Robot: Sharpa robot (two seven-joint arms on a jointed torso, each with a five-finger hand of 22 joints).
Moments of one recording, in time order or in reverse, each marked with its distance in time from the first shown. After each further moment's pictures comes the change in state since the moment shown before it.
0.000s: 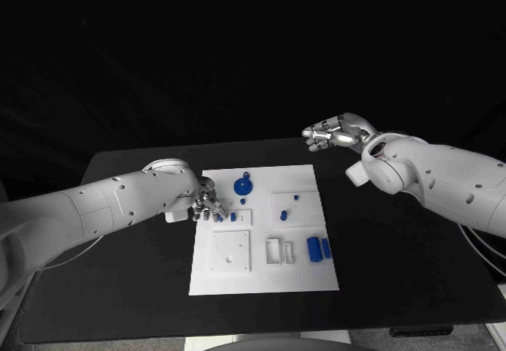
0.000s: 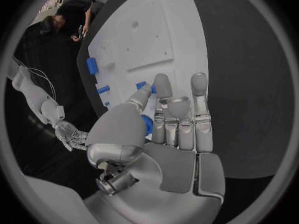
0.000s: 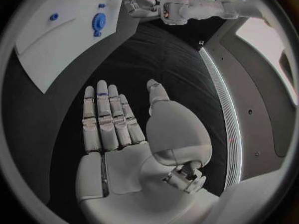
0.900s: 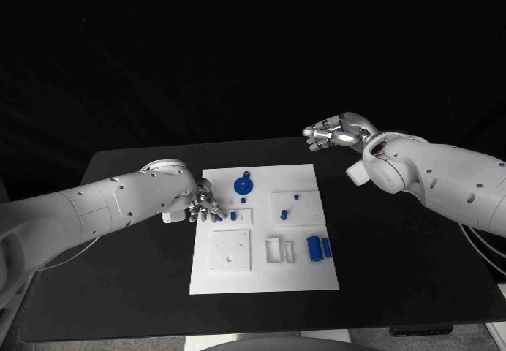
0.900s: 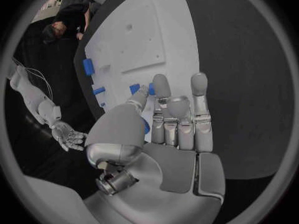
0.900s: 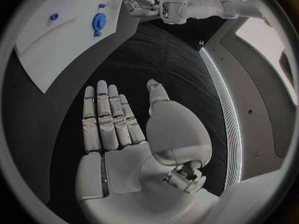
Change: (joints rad) left arm -0.006 -0.007 -0.003 -0.008 -0.002 0.005 -0.018; left_hand -0.040 -0.039 -0.070 0.070 -0.141 0.002 -0.005 0.002 -0.002 -0.011 -0.014 -0.004 0.002 0.000 0.000 -0.004 -0.004 0.000 0.000 0.000 -0.004 0.000; right arm 0.000 -0.001 0.000 0.000 0.000 0.000 0.000; right_hand 0.000 0.000 0.000 0.000 0.000 0.000 0.000 0.000 0.000 0.000 0.000 0.000 0.000 0.000 0.000 0.000 0.000 0.000 0.000 0.000 0.000 0.000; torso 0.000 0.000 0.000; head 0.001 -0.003
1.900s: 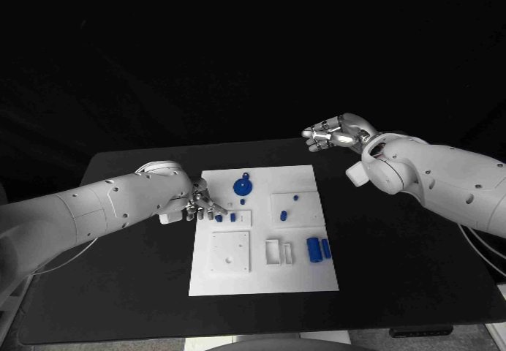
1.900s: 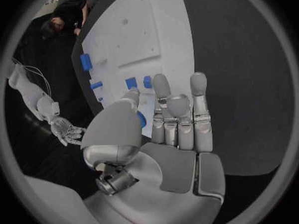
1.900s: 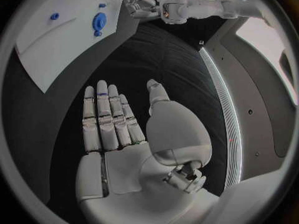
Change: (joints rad) left arm 0.000 -0.016 0.000 0.003 0.003 -0.056 0.002; left_hand 0.003 -0.110 -0.103 0.209 0.000 -0.009 0.009 0.000 -0.032 0.000 0.000 -0.004 -0.011 0.000 0.000 -0.020 -0.008 0.000 0.007 -0.007 -0.008 0.000; right arm 0.000 -0.001 0.000 0.000 0.000 0.000 0.000; right_hand 0.000 0.000 0.000 0.000 0.000 0.000 0.000 0.000 0.000 0.000 0.000 0.000 0.000 0.000 0.000 0.000 0.000 0.000 0.000 0.000 0.000 0.000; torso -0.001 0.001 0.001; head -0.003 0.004
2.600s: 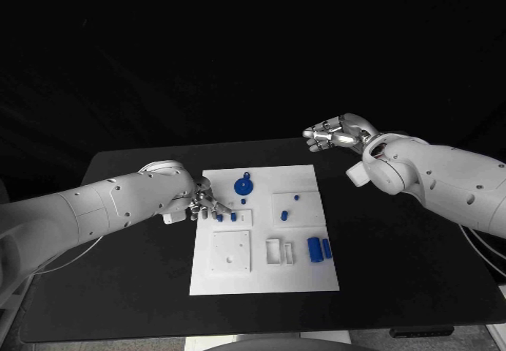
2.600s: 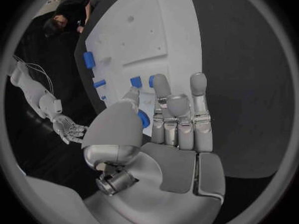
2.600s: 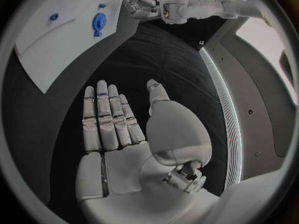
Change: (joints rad) left arm 0.000 0.002 0.000 0.010 0.026 -0.013 0.010; left_hand -0.004 0.065 -0.052 -0.069 0.000 0.000 0.000 0.000 -0.004 0.000 0.000 0.000 -0.002 0.000 0.000 -0.004 0.005 0.000 0.000 0.000 -0.004 0.000; right arm -0.001 0.003 0.000 -0.001 0.000 0.000 0.000; right_hand 0.000 0.000 0.000 0.000 0.000 0.000 0.000 0.000 0.000 0.000 0.000 0.000 0.000 0.000 0.000 0.000 0.000 0.000 0.000 0.000 0.000 -0.001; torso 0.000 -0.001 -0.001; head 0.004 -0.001
